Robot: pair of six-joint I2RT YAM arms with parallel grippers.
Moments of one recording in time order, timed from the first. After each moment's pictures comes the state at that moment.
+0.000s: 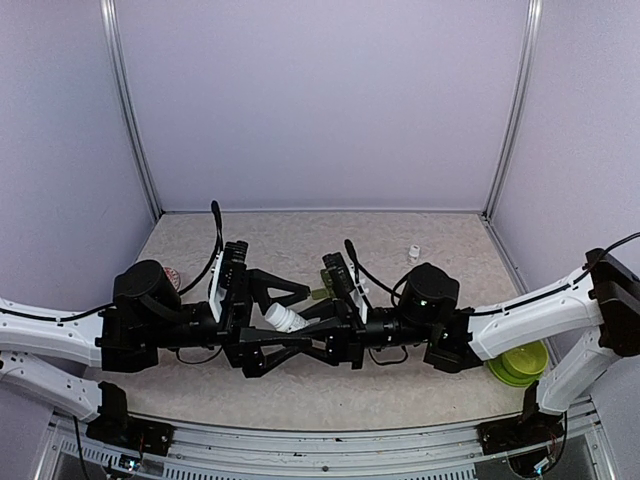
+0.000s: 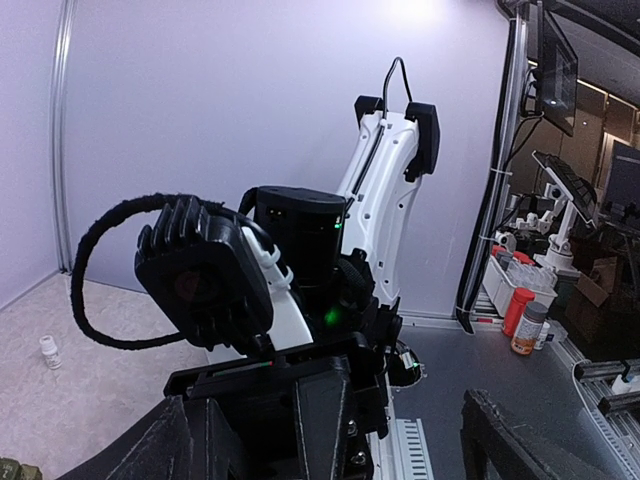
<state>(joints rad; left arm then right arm) -1.21 1.08 0.61 0.62 0.29 -0.15 1.19 1.54 0.76 0.93 -0.51 0.41</state>
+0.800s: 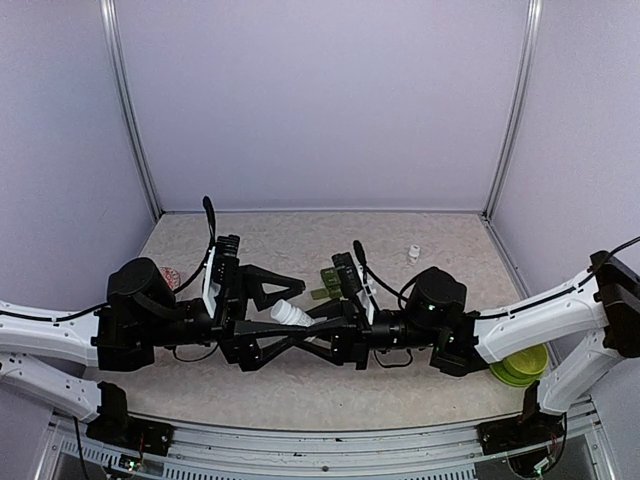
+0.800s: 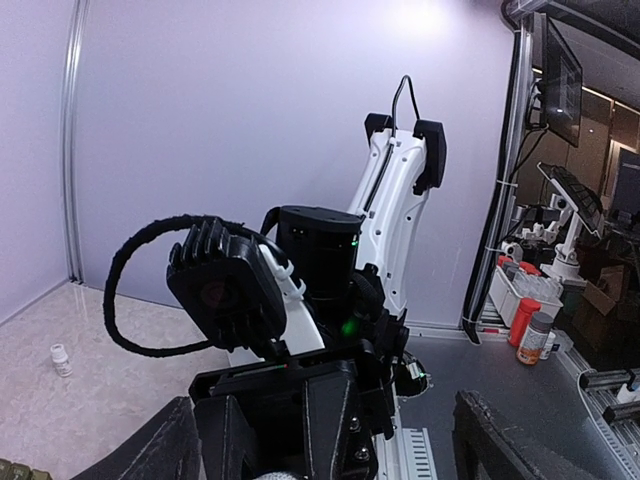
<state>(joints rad) -1.20 1.06 0.61 0.62 0.28 -0.15 1.20 1.52 0.71 0.96 -0.45 0.43</state>
